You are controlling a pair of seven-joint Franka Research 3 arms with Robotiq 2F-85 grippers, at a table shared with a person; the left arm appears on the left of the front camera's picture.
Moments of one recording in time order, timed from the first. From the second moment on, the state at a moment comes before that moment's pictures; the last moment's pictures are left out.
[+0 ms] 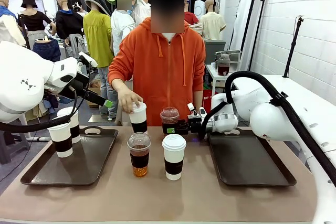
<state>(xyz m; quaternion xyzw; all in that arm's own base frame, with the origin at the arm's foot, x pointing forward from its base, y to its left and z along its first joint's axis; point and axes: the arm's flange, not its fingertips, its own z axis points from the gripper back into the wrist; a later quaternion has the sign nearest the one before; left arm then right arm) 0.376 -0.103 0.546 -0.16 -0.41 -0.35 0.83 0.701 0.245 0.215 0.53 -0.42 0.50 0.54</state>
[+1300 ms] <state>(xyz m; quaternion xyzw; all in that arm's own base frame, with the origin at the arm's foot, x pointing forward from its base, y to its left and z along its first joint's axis) 0.377 -0.103 0.546 -0.16 -0.41 -0.35 0.83 0.648 0.097 0.310 0.51 -0.44 0.50 0.54</state>
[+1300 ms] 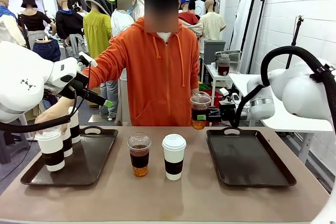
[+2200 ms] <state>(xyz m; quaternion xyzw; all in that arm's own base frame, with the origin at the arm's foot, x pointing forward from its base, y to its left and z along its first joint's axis) 0.377 -0.103 0.546 -0.16 -0.41 -0.35 0.83 0.639 0.078 0.296 0.50 -0.44 0.49 0.56</state>
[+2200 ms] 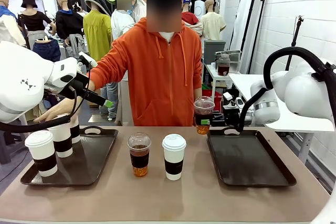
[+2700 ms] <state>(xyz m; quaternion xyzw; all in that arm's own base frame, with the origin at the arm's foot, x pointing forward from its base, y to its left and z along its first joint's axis) 0.377 -0.103 0.546 -0.16 -0.41 -0.35 0.83 0.631 0.012 0.281 0.48 -0.44 0.48 0.59</state>
